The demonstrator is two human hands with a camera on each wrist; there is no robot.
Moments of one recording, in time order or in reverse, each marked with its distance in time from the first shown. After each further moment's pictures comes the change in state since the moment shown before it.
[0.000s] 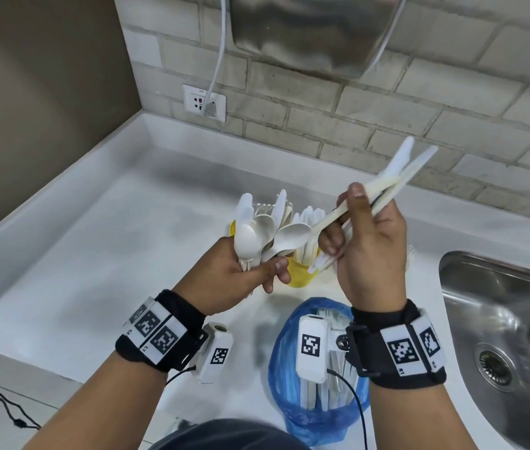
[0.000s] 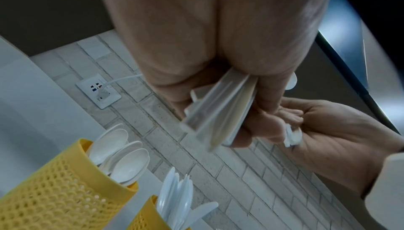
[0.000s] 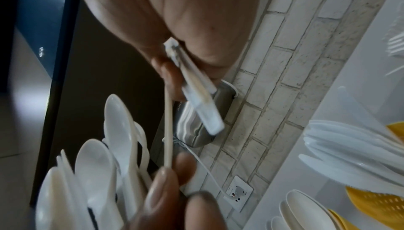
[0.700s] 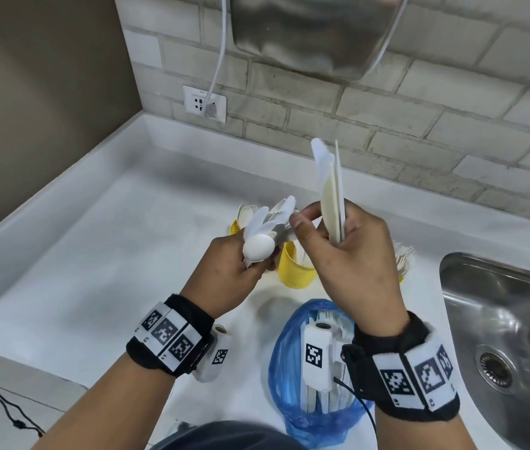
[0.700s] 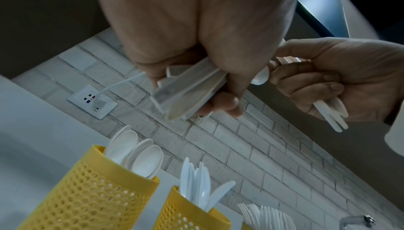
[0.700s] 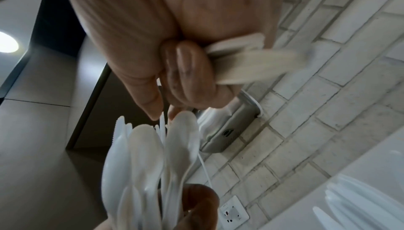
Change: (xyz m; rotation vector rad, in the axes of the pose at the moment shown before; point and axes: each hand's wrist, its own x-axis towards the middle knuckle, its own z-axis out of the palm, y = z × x) left_hand 0.013 -0.028 0.004 0.336 0.298 0.101; right_hand -0.018 -0.014 0.006 -0.714 -0.157 -0.147
